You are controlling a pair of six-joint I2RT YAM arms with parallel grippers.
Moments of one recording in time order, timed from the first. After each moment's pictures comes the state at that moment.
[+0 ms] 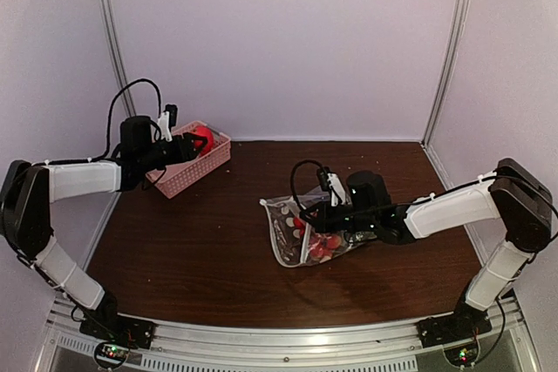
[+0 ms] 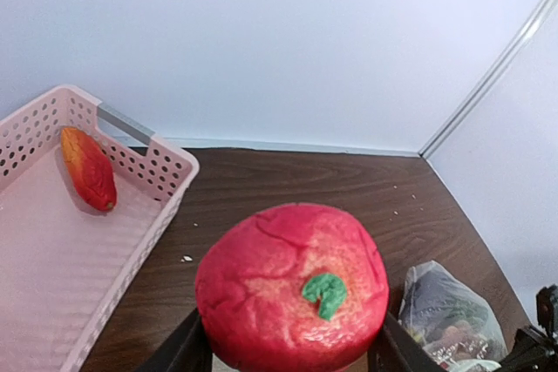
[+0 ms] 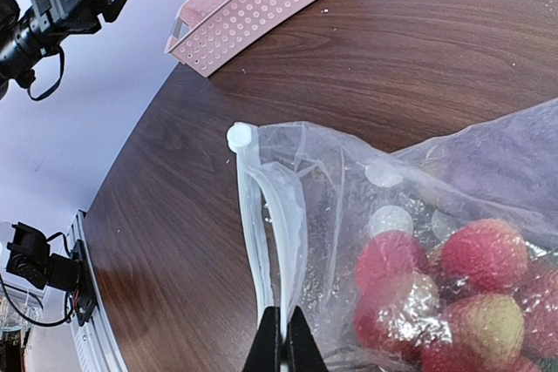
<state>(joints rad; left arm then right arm) -0.27 1.52 0.90 0.35 0.36 -0.37 0.81 1.64 0.76 0.44 -0.19 0.60</state>
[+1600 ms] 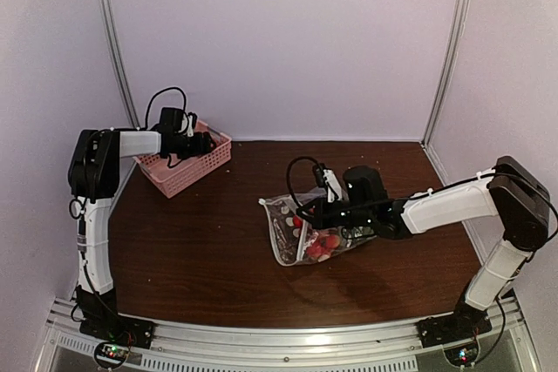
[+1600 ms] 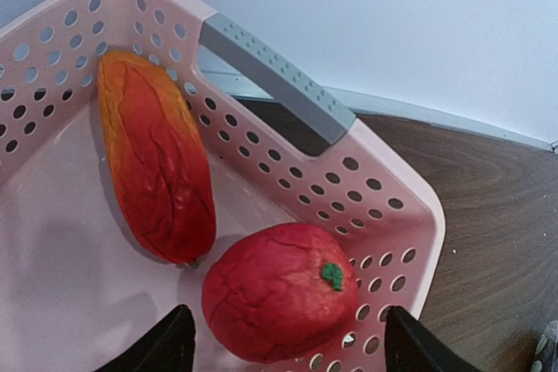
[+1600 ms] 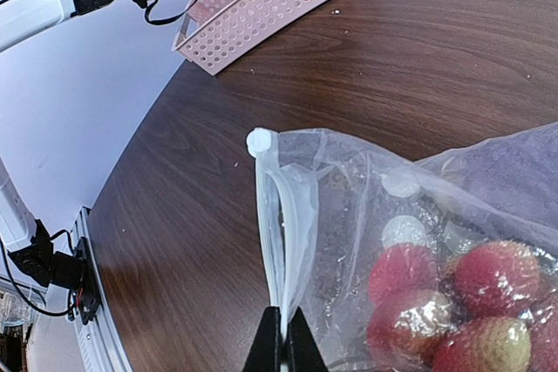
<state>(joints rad) -0.17 2.27 1.69 -0.08 0.27 -0.31 0.81 1.66 0.81 0.40 -0.21 0.58</state>
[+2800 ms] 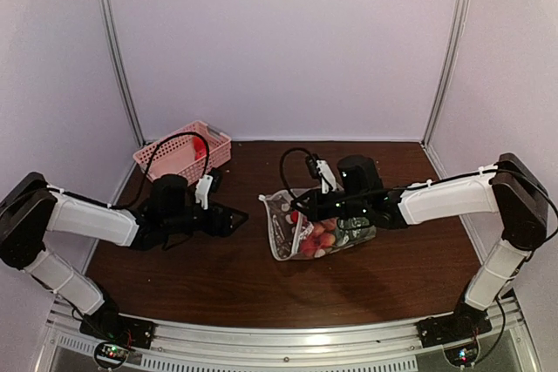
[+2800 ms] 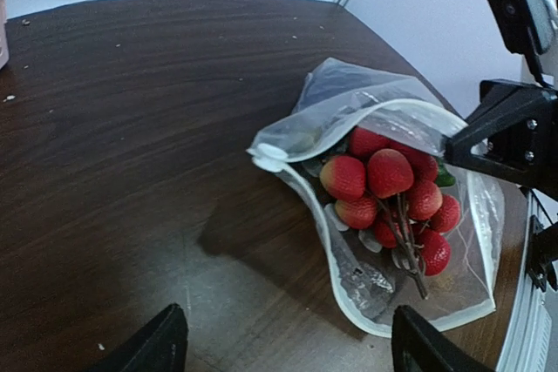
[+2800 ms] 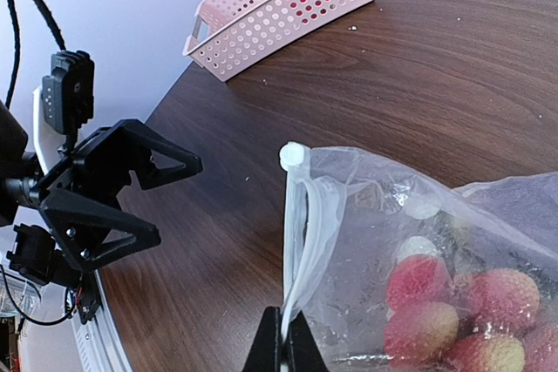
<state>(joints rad) -0.65 1.46 0.54 0.48 0.26 -0.34 0.81 1.67 0.92 0.29 -0.22 0.52</state>
